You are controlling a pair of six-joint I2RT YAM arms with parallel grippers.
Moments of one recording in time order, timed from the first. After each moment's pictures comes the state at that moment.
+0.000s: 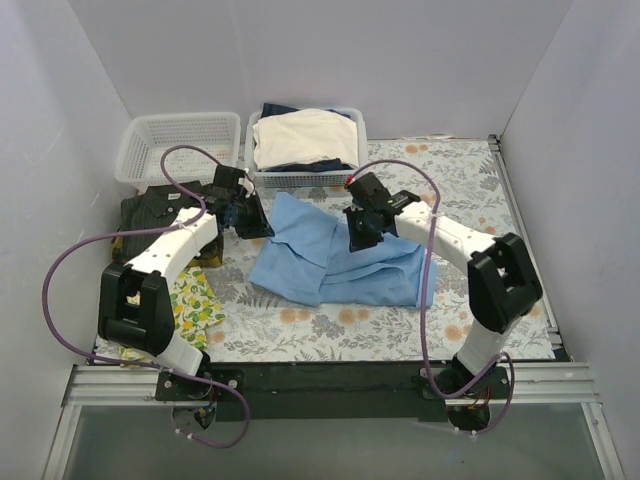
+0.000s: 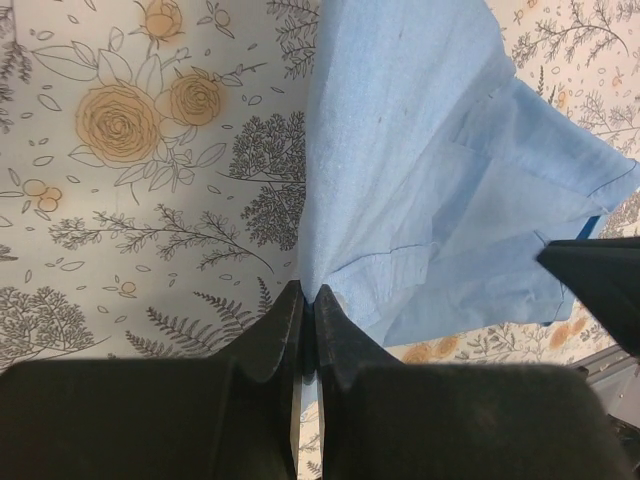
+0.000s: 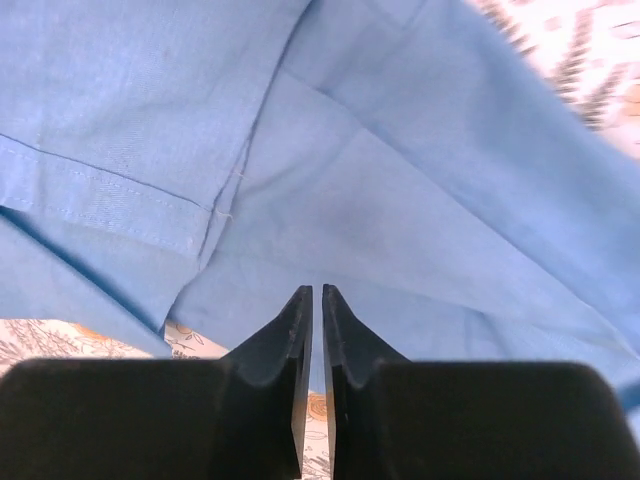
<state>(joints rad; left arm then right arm) -0.28 1.54 1.16 -0.56 0.25 -0.53 0.65 1.76 1.32 -0.65 -0.07 0.40</state>
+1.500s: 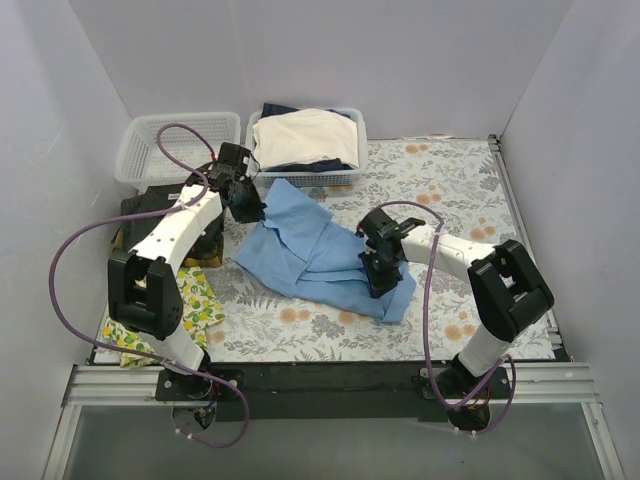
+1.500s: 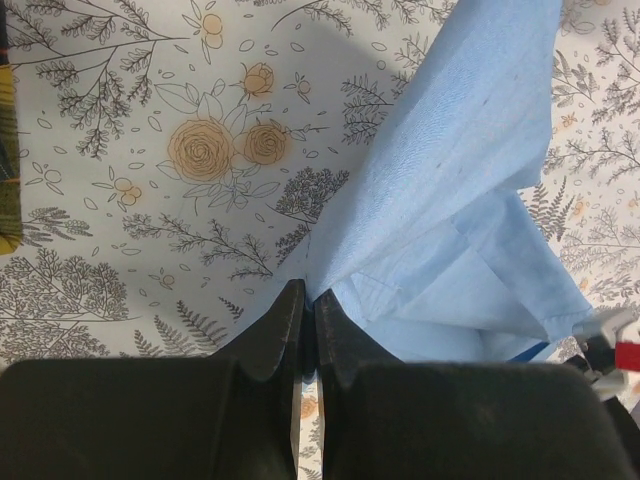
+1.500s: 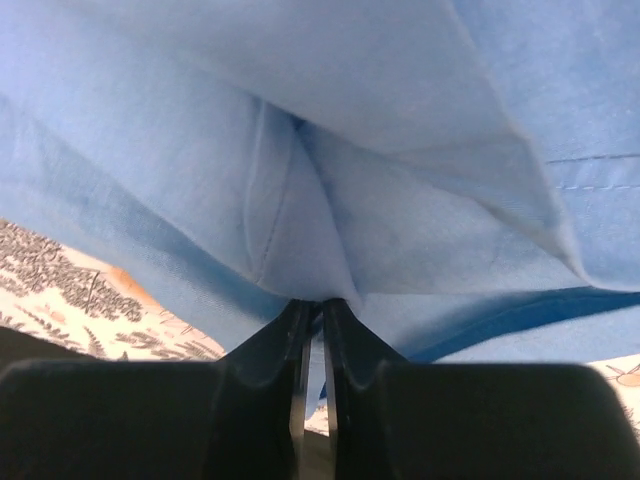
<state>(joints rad) -0.29 1.64 1.43 -0.79 0.01 -0.66 0.63 1.66 1.01 -0.71 -0.15 0.32</state>
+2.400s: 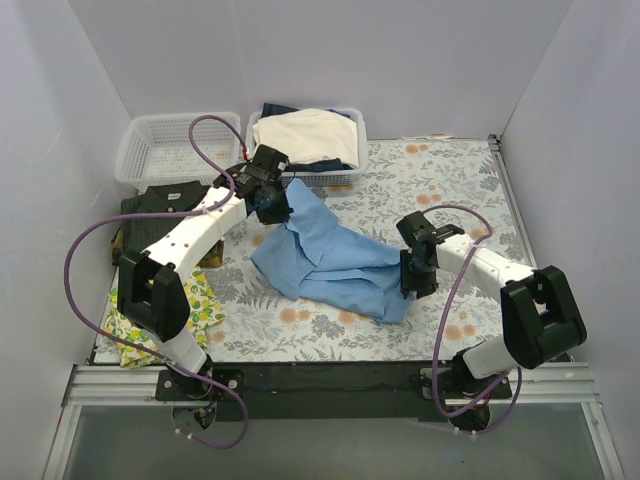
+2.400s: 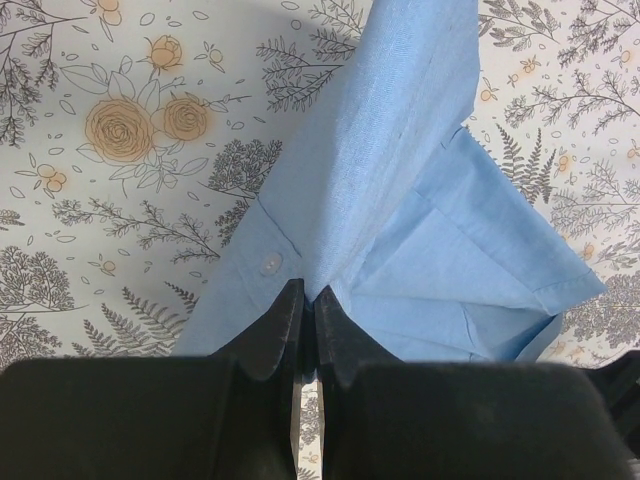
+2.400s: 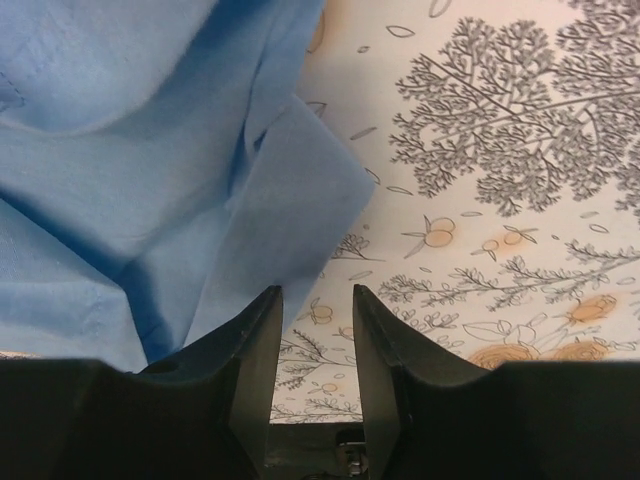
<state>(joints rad) -0.49 1.67 1.51 -0.82 -0.12 -0.71 0.46 1.44 0.86 -0.82 0.07 0.48</state>
